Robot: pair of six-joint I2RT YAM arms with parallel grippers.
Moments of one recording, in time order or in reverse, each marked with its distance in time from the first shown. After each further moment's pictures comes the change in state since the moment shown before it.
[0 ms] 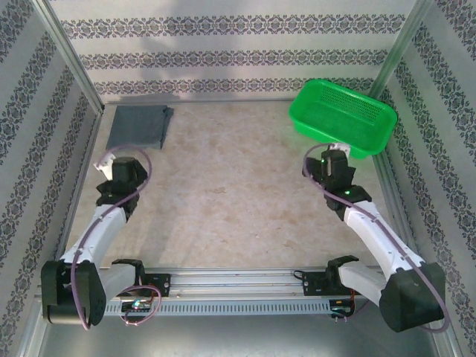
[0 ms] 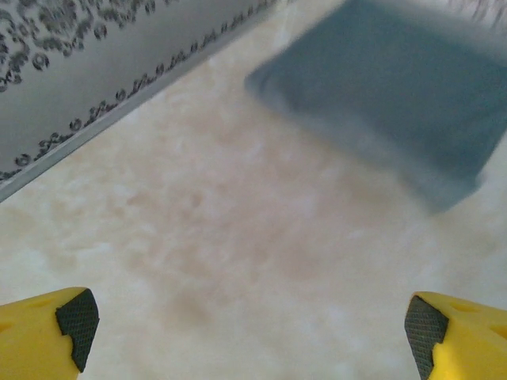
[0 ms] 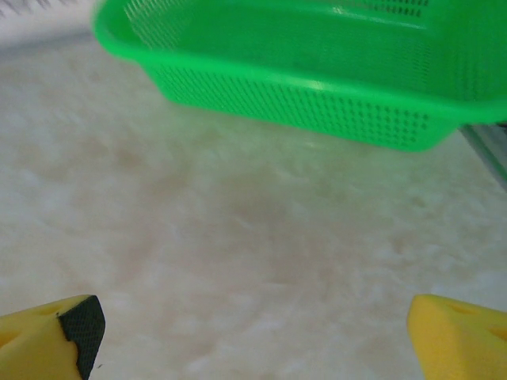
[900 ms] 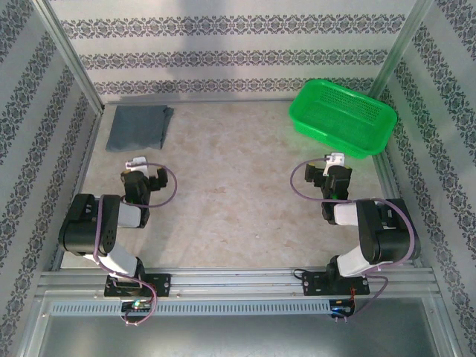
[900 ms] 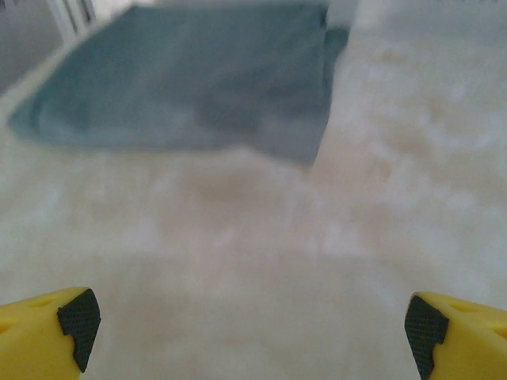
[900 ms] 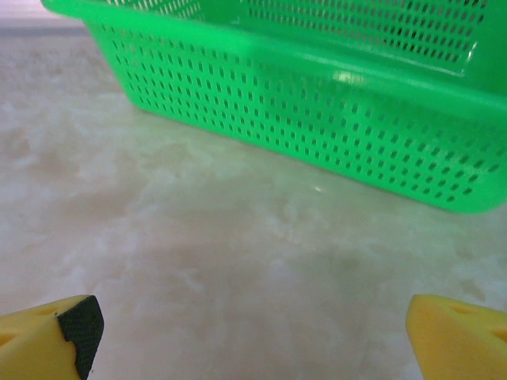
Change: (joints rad) left arm 0.006 0.497 -0.210 1.075 0.332 0.383; right arm -0.199 0.447 -0.303 1.034 -0.207 -0.260
